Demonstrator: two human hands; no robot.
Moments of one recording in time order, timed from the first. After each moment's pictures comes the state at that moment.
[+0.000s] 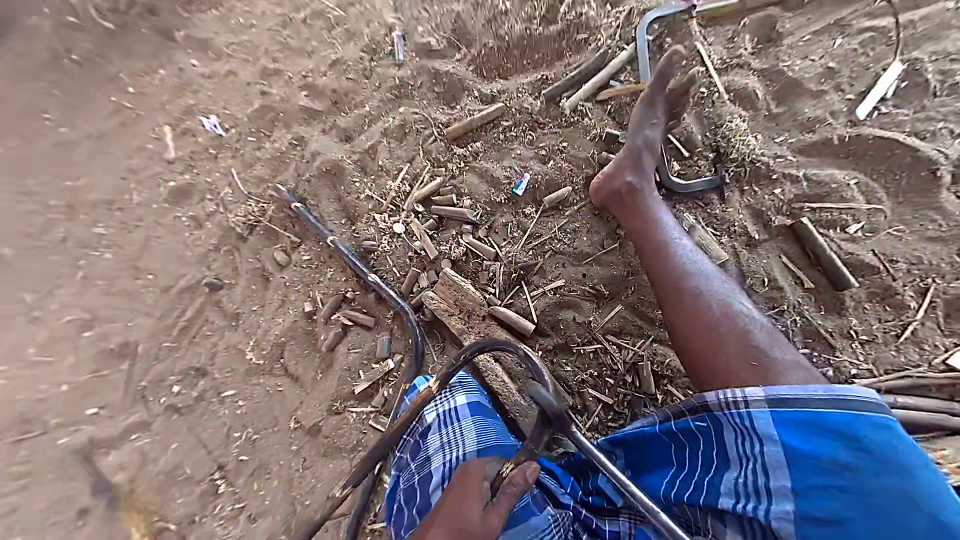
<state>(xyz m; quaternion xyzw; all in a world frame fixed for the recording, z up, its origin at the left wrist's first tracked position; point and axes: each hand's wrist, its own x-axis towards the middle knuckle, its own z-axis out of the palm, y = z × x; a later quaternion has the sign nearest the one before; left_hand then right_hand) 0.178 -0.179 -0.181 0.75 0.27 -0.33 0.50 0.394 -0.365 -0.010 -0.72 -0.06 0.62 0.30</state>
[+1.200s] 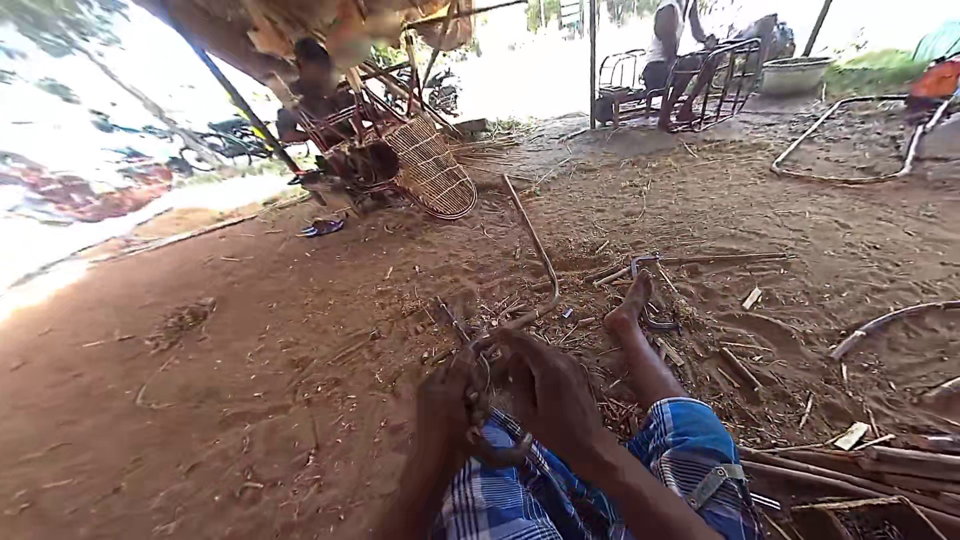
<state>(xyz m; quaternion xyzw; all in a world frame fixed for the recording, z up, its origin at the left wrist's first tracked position) 0.097 -0.241 0.026 0.59 0.32 0.33 0.66 0.208 -0.354 0.031 -0.66 -0.51 -0.09 0.54</state>
